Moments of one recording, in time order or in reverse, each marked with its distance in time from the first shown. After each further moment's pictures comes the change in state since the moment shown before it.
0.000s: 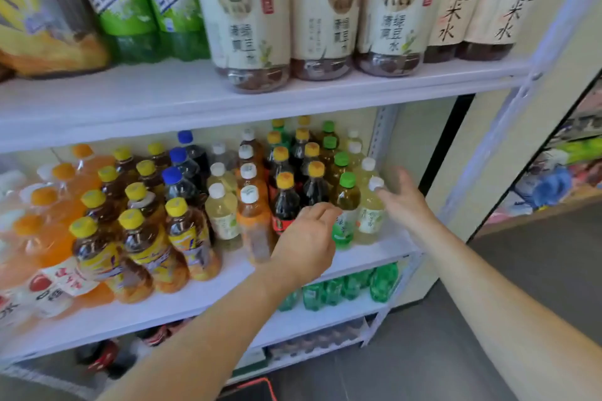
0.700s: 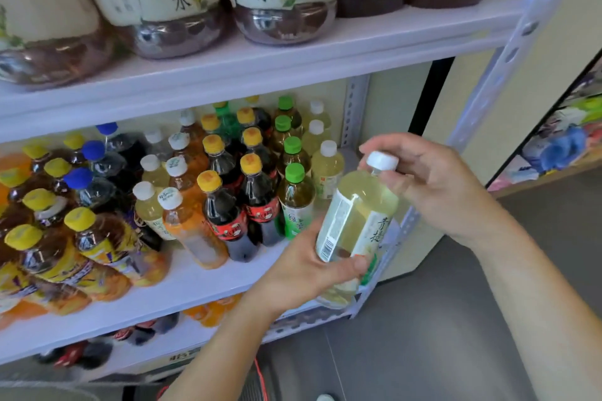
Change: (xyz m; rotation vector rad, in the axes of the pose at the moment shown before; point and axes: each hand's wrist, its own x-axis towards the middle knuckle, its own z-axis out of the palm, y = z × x) left_hand 0.040 0.080 0.033 -1.154 -0.221 -0.269; right_hand -0.009 -0.016 -0.111 0.282 -0.409 -0.509
